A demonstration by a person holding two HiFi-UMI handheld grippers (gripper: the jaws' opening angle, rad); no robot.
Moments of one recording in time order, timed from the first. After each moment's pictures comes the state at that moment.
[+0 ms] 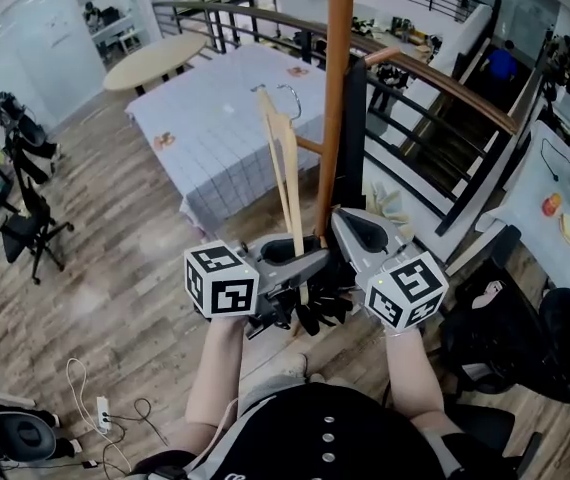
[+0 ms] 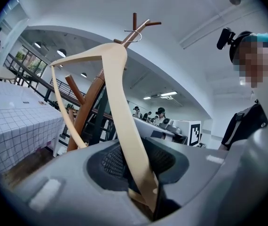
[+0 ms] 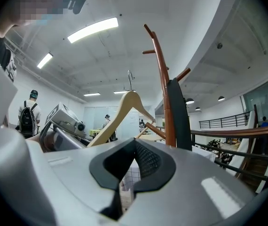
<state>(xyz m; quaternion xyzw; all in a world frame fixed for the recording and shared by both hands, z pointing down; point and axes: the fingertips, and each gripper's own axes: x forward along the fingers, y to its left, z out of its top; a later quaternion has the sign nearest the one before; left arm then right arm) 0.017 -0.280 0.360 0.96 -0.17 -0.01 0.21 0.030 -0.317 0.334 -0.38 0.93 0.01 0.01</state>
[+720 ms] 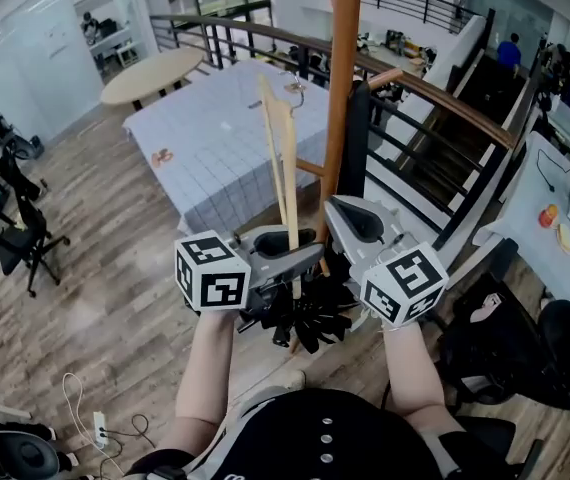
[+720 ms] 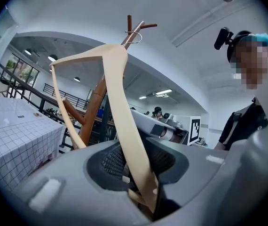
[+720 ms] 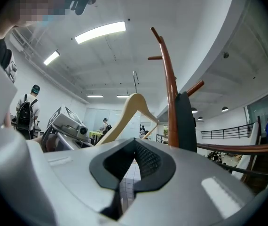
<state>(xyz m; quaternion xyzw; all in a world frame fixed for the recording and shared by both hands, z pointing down) 0.003 -0.312 0.326 0.97 -0.16 0.00 0.16 0.008 -0.346 0.283 -0.37 0.93 0.06 0.03</state>
